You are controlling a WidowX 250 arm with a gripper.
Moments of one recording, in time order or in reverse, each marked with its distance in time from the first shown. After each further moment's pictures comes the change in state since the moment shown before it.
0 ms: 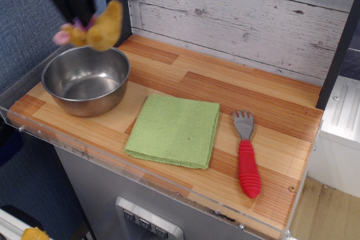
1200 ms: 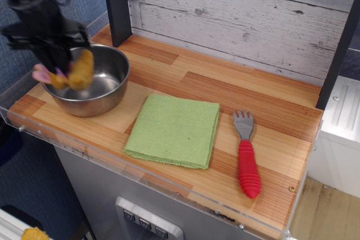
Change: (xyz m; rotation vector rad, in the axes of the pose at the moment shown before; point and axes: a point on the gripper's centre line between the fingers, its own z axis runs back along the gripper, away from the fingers) arm -0.001 0.047 -0.086 0.070 0.014 0.145
